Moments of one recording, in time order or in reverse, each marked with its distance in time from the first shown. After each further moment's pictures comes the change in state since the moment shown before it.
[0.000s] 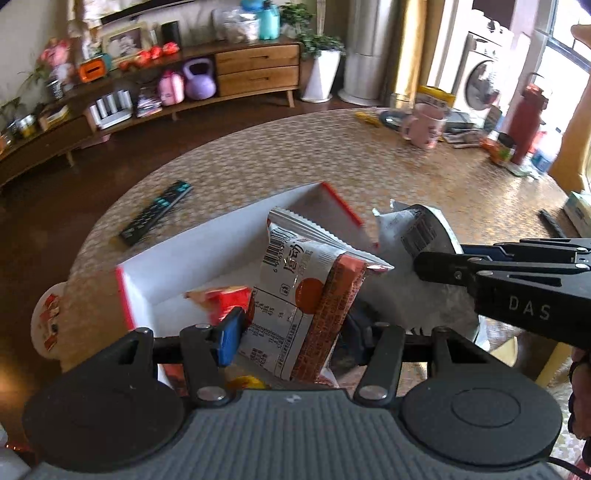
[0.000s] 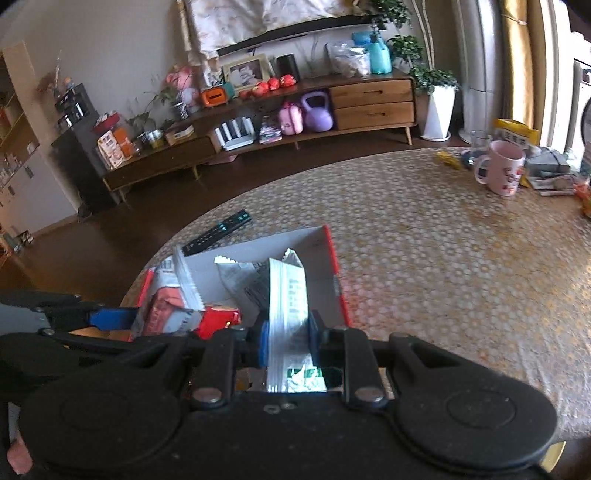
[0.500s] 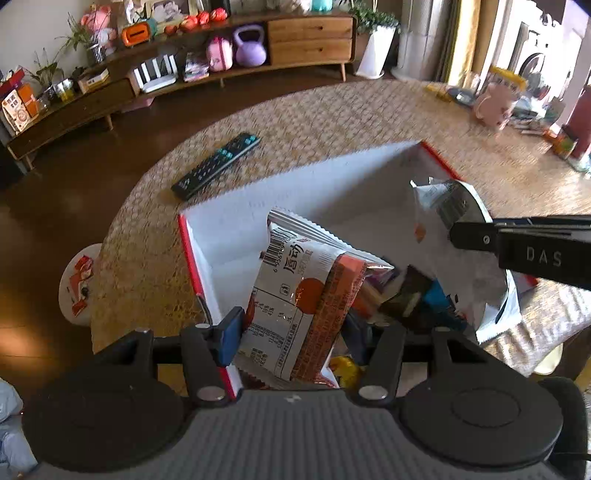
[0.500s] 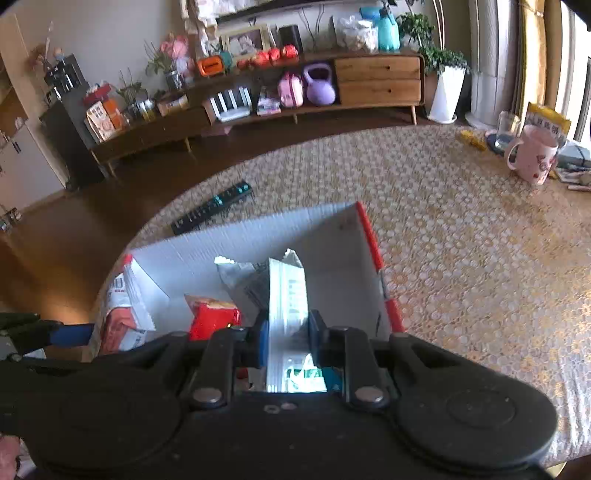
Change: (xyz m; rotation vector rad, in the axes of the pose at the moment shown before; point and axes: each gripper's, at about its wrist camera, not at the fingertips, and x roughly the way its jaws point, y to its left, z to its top) left arm 0.049 0.062 -0.026 -0.069 0.085 0.122; right arm 0.082 0.027 0.003 -0.022 0.090 -0.042
